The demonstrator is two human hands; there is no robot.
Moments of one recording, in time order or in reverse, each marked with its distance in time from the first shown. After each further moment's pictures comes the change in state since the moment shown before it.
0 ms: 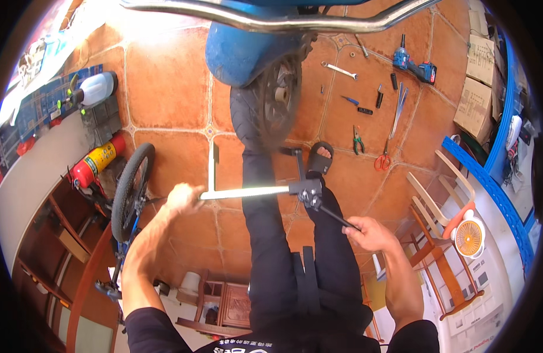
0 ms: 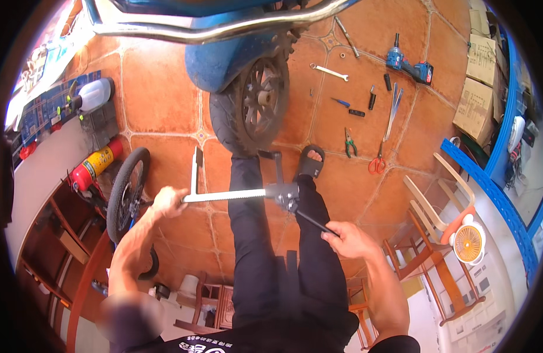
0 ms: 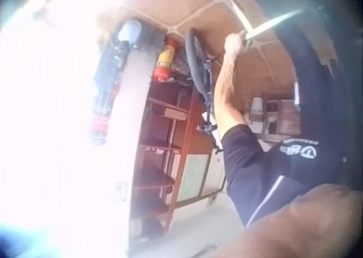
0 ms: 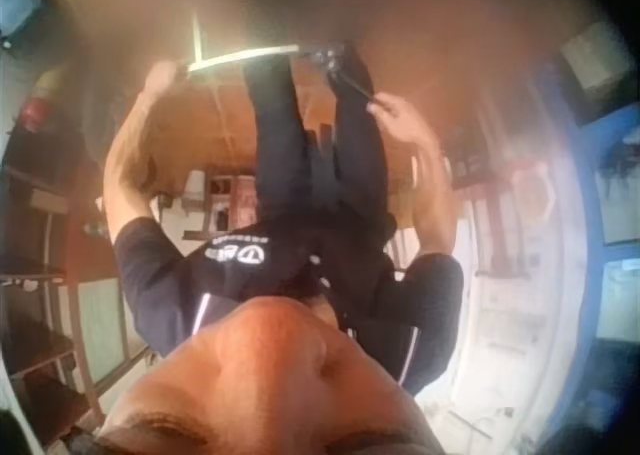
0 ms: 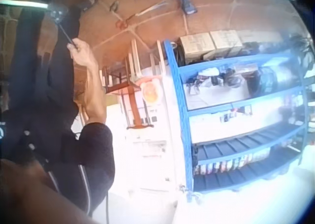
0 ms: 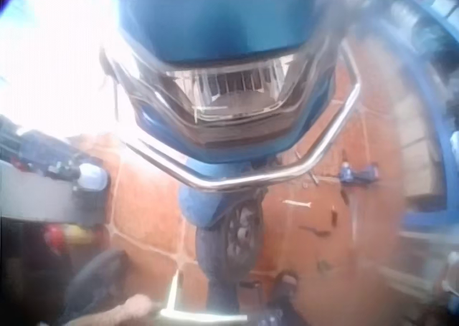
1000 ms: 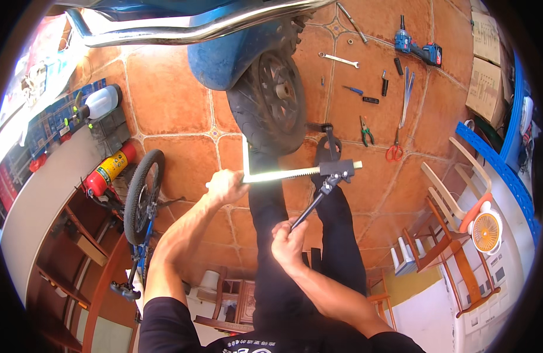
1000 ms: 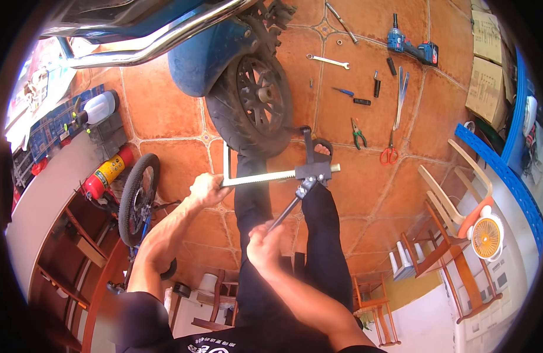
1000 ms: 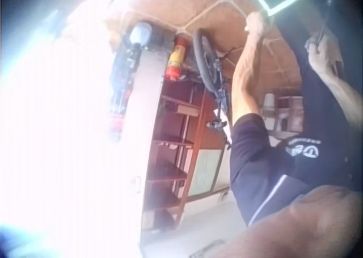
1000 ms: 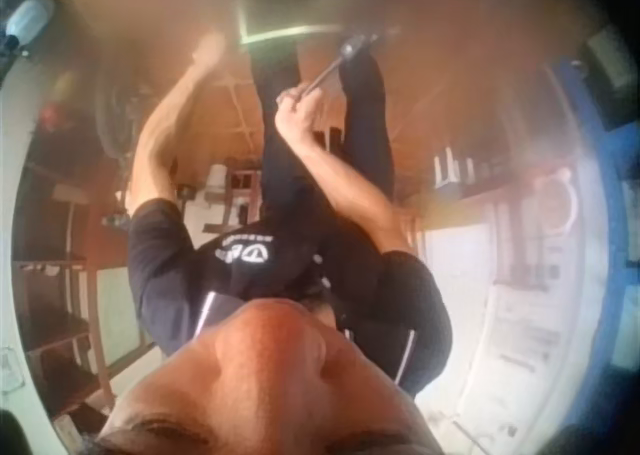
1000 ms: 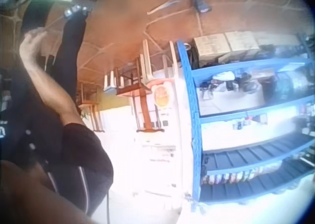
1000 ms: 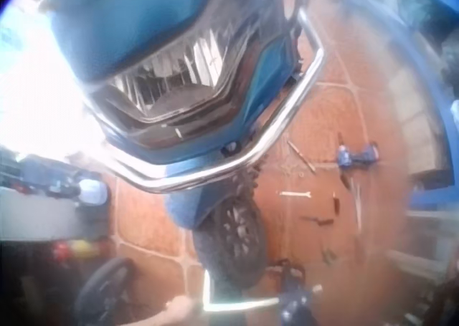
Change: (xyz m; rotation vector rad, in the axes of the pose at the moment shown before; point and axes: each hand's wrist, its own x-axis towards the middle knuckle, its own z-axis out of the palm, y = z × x) left_hand 0.101 0.092 0.002 -0.001 0.117 -0.142; right_hand 0.090 -0.042 0.212 0.854 0.755 -0.266
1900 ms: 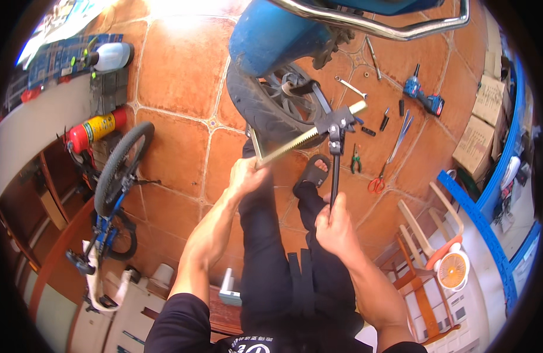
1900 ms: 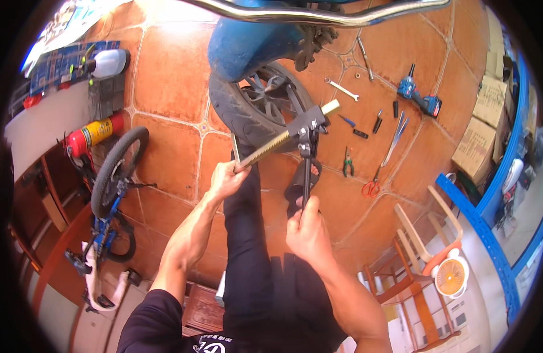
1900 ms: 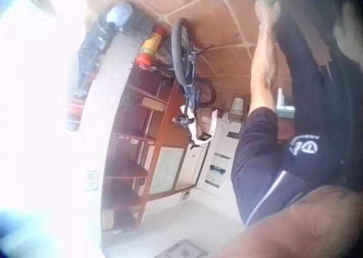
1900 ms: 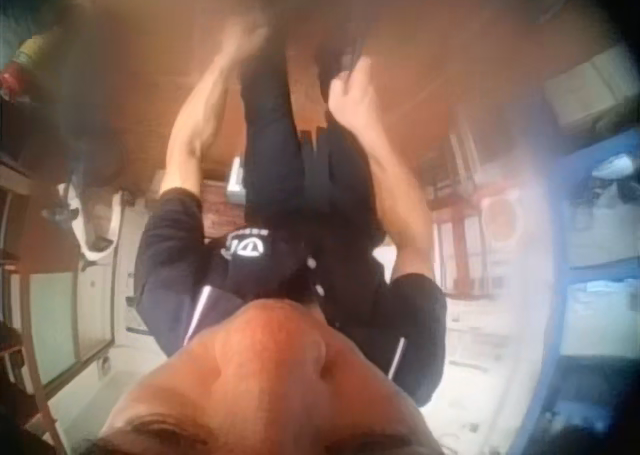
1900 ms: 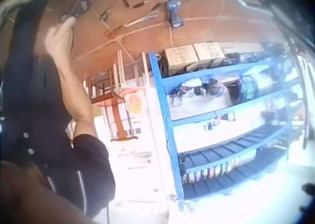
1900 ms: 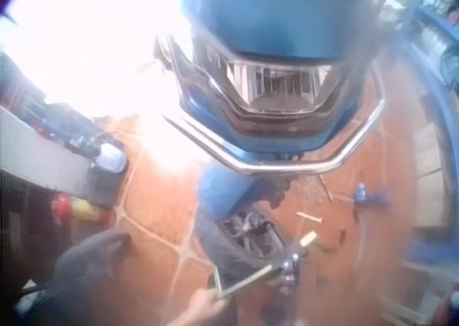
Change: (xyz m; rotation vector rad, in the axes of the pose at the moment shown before) left_hand 0.021 0.051 0.062 -0.712 0.551 -0.192; right_hand 0.079 -0.121 -0.087 -0.932 -0.369 -0.280
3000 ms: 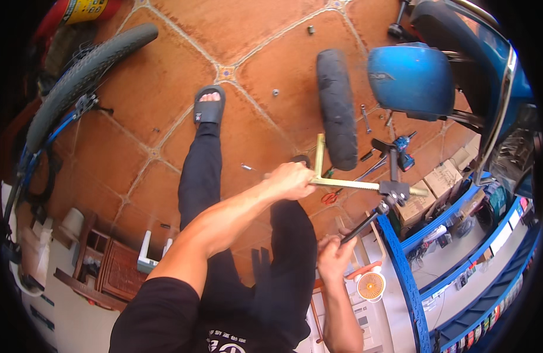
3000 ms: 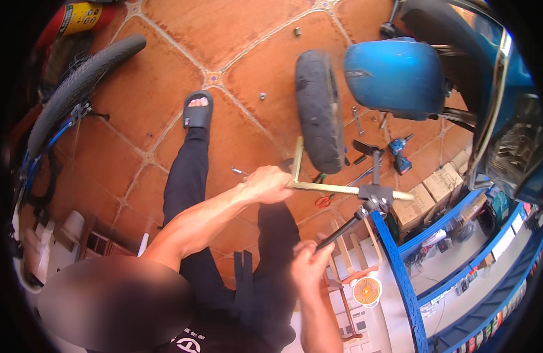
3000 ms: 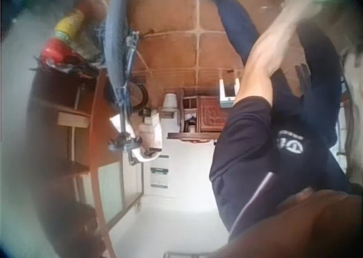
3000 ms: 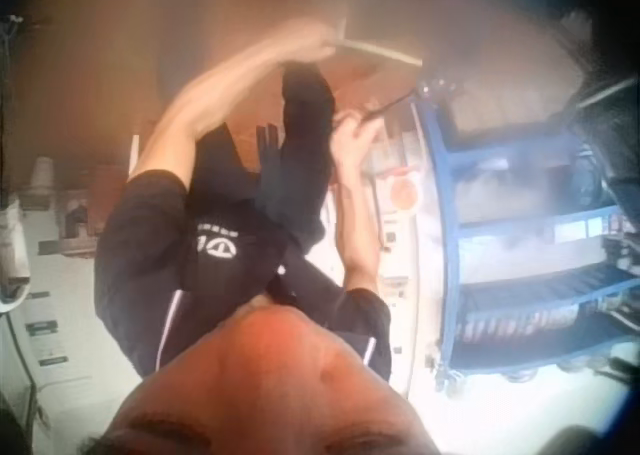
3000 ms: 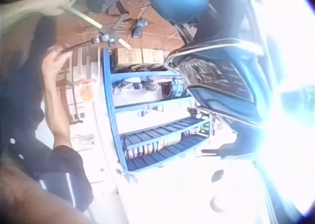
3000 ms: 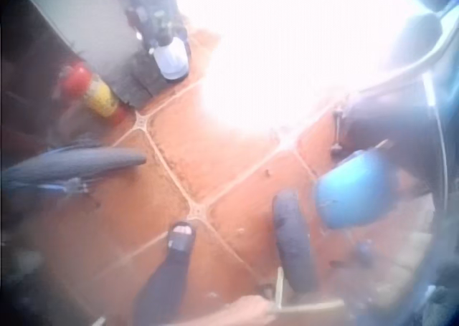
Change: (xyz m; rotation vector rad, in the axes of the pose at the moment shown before) left_hand 0.003 -0.026 -0.002 -0.284 -0.385 0.194; right_hand -0.038 -0.035 0.095 -0.072 0.266 0.034
